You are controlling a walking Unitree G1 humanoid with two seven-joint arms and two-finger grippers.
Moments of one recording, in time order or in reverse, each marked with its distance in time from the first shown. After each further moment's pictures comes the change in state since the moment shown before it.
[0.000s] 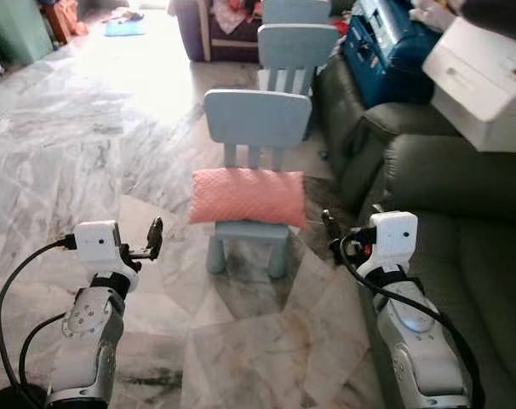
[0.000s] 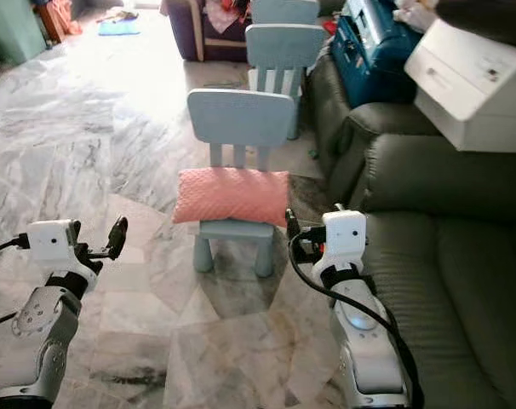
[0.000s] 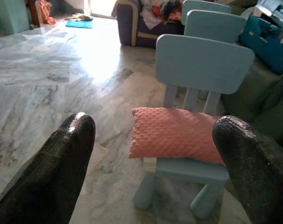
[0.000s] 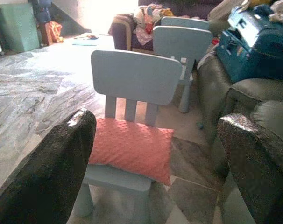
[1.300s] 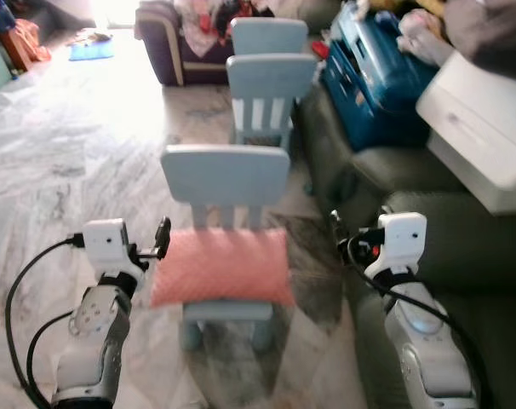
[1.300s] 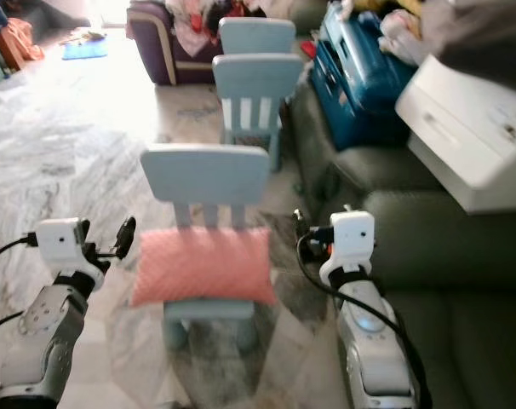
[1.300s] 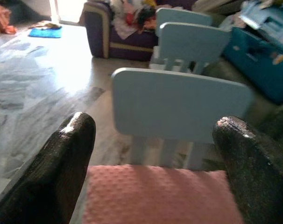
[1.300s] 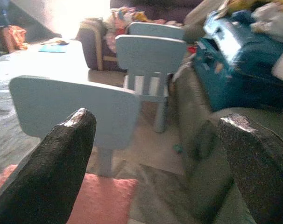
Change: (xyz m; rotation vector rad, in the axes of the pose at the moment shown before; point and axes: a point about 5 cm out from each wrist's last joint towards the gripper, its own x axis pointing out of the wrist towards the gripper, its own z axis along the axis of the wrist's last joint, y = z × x) left arm 0.000 -0.006 0.000 -0.008 0.004 -0.028; right arm -0.003 -0.005 -0.001 -0.002 0.013 -0.020
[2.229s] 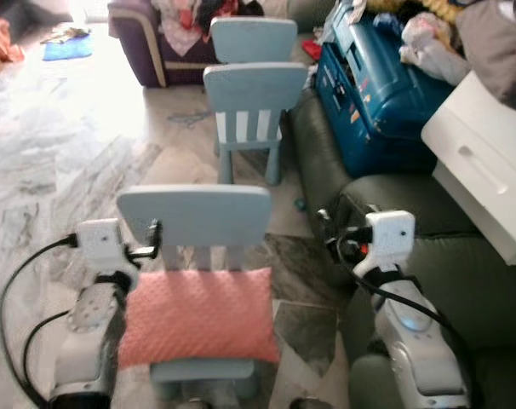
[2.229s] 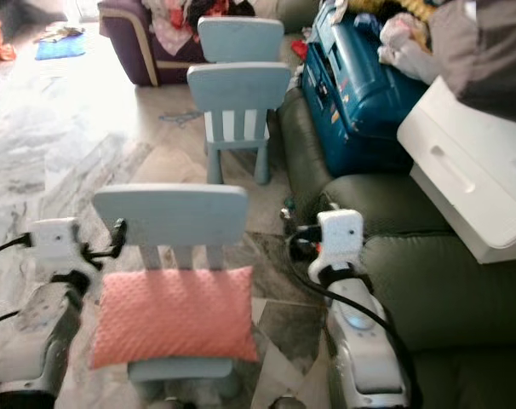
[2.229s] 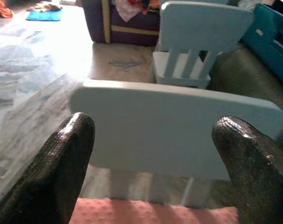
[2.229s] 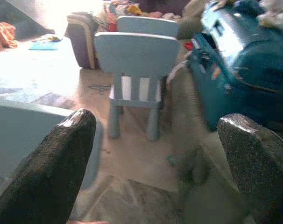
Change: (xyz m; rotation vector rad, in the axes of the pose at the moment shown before) left arm 0.004 0.001 -0.004 0.014 0.062 0.075; right arm 0.002 0.005 0.001 -0.003 -0.004 0.021
